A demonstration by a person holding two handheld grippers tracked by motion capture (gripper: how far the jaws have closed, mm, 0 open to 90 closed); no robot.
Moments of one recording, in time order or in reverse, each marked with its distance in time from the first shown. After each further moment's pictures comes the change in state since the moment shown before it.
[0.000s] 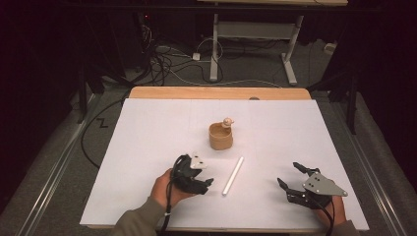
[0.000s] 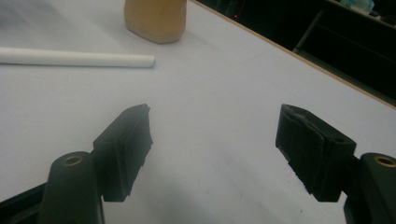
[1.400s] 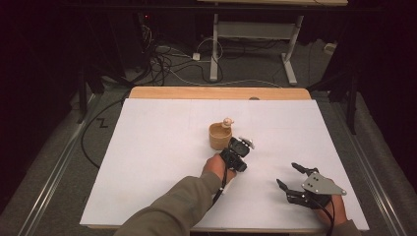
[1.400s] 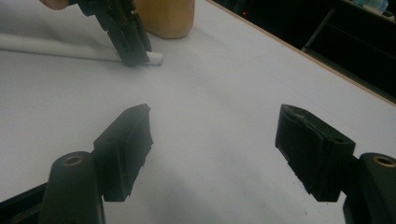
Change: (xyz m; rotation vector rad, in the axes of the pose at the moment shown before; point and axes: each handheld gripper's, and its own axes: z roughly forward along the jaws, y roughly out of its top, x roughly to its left) left arm -0.022 0.100 0.086 0.225 0.015 -0.093; right arm -0.001 0.000 0.002 0.018 0.032 -0.018
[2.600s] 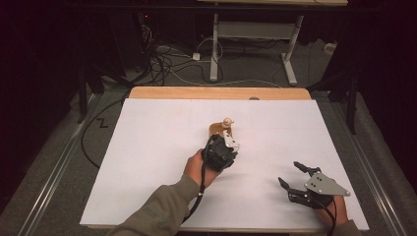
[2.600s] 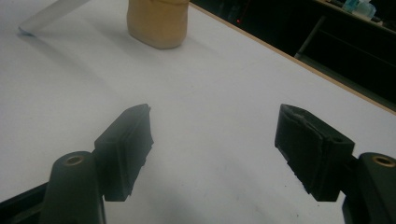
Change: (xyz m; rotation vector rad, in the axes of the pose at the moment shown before) left arm 0.016 -0.046 -0.074 -0.363 0.052 0.099; right arm -0.002 0.001 -0.004 -0.034 -0.022 0.016
